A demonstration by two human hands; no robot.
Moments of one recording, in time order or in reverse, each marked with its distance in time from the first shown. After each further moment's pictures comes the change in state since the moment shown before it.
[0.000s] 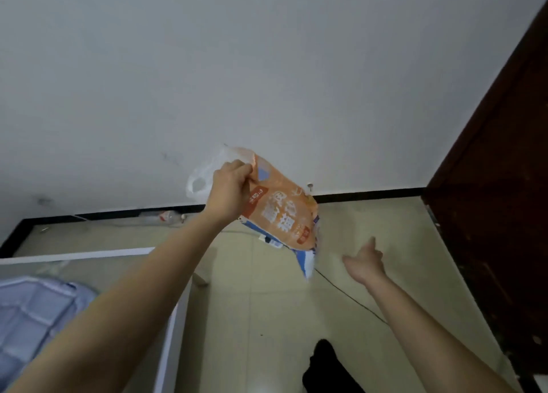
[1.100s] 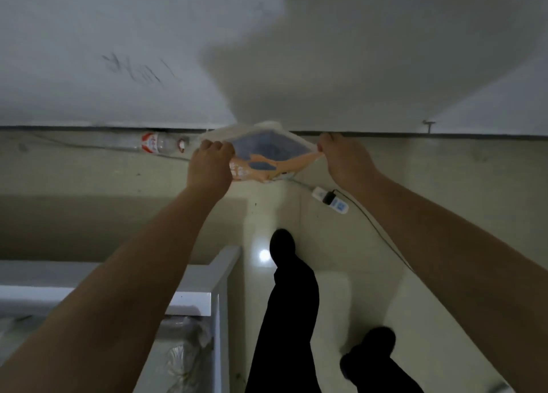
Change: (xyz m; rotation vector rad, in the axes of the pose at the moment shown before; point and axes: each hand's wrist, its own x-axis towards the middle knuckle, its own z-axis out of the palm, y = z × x) left_hand 0.161 -0.715 0.271 0.363 -0.679 -0.386; right_hand 0.502 -0.424 0.460 -0.916 -0.253 -0.692
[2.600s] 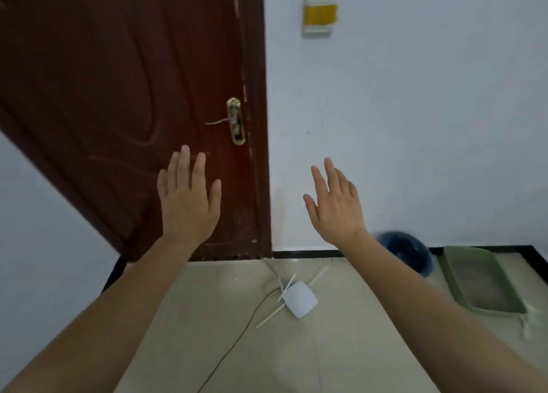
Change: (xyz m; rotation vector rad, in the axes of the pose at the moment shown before) left_hand -0.639 0.965 -0.196 -0.253 0.497 1.592; right_hand -1.167 0.257 0.011 -0.080 0.889 1.697
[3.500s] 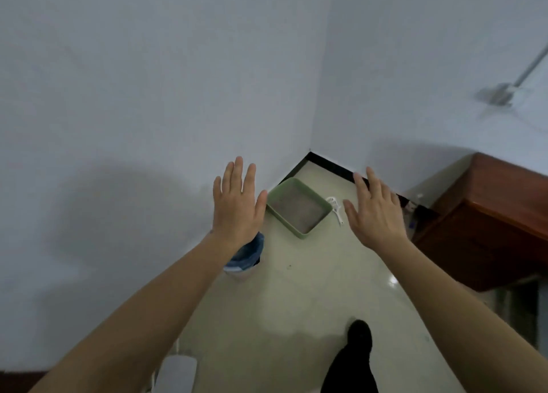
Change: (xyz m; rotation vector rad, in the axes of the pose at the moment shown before) left_hand 0.048 0.660 0.304 -0.433 -0.474 0.855; right_hand -0.218 0.565 0.000 -0.252 -0.143 1.040
